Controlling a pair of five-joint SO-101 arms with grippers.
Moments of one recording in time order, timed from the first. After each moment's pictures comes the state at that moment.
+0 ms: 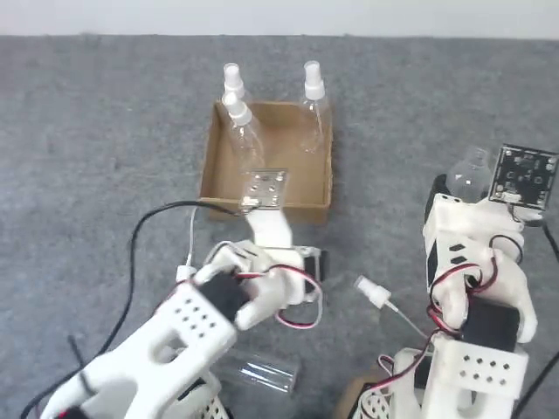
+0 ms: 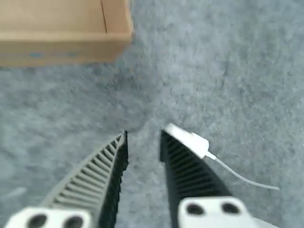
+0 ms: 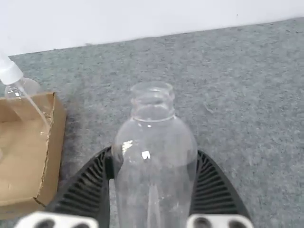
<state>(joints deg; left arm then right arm) 38.8 -42.4 62.5 46.7 44.4 8.5 -67.3 48.3 57.3 -2.4</state>
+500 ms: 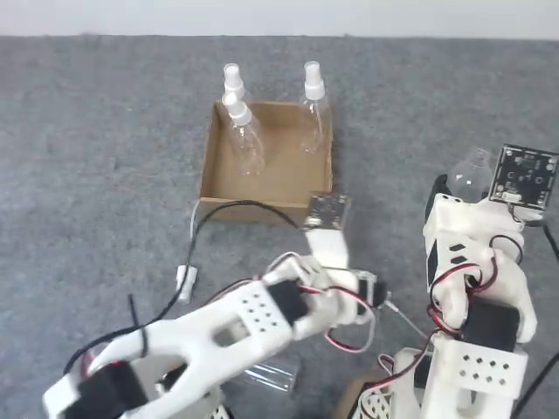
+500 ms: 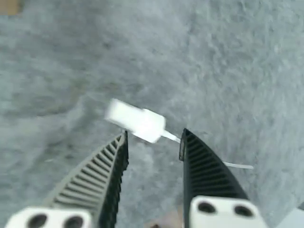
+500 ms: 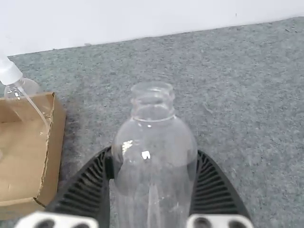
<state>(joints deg) 52.8 -20.7 55.1 34.9 54.2 8.6 -67.3 48.3 57.3 -2.4</state>
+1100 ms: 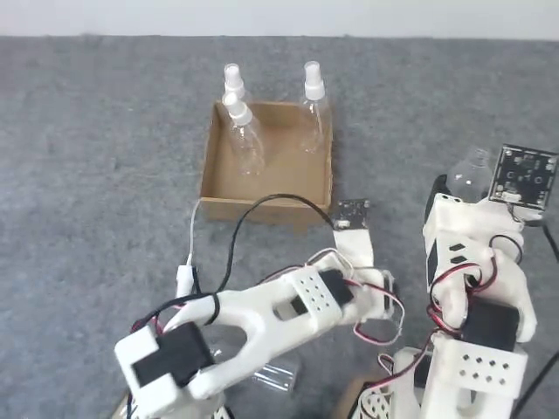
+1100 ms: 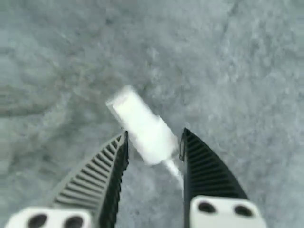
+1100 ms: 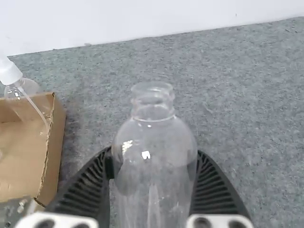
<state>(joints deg) 54.0 3.2 40.9 34.9 61.7 8.6 -67.3 48.3 57.3 -2.4</state>
